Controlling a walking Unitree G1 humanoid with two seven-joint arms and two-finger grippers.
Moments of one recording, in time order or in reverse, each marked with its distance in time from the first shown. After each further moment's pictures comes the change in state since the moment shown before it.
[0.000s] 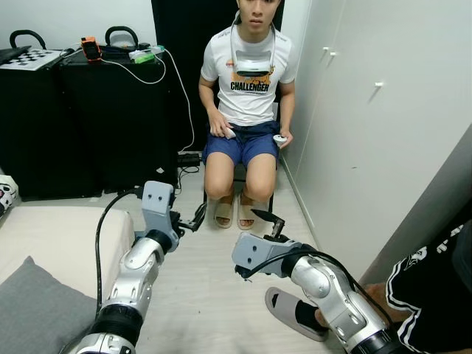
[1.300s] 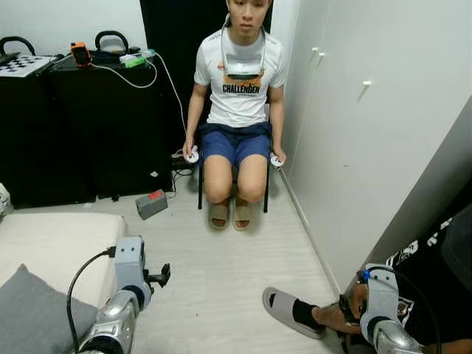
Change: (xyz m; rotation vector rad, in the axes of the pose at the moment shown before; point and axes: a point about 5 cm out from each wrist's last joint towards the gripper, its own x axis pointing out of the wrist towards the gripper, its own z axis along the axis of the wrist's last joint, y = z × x) left arm -0.057 0.033 -0.097 -0.144 0.443 0.307; right arm -0.113 0.066 -0.174 1.167 0.760 -0.524
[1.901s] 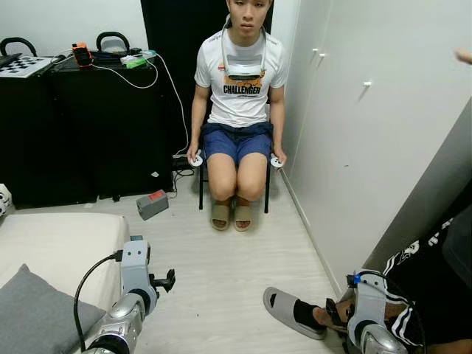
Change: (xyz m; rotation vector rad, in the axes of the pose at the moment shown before) left arm 0.000 -0.002 -0.007 0.004 0.036 0.010; right arm 0.003 0.010 -0.011 0.039 0.026 0.011
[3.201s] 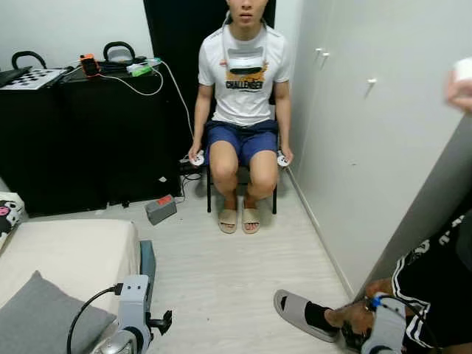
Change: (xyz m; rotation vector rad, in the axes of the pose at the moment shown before) left arm -0.024 0.013 -0.054 0.070 0.175 -0.046; right arm -0.009 -0.017 -0.026 0.069 0.023 -0.082
